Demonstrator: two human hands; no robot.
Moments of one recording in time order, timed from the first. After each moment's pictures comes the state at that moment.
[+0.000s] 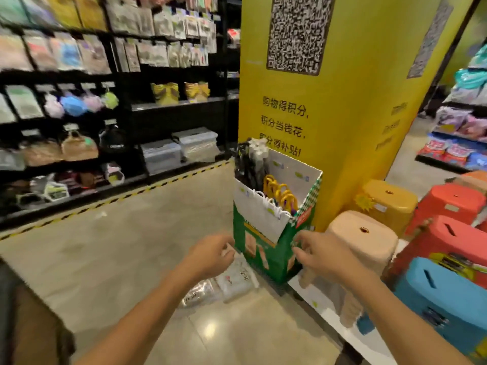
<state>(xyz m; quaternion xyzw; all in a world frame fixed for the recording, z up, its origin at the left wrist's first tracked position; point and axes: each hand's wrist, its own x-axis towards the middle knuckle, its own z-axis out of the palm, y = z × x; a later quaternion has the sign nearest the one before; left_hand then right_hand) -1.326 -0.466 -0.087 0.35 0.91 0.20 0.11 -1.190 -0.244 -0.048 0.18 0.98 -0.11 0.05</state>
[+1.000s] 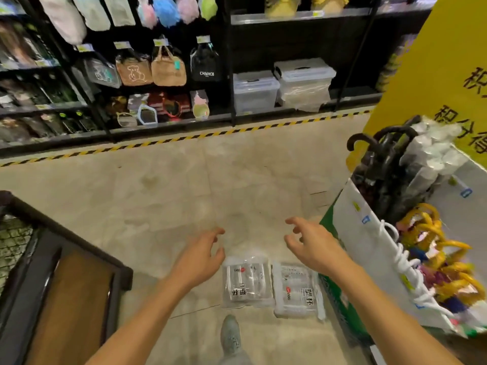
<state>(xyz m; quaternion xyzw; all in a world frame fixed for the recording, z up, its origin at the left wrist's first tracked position) -1.744 -0.515 -0.255 0.01 0.95 0.29 0.11 -1.762 -0.246 -0.215 -0.03 0.96 -0.20 0.18</state>
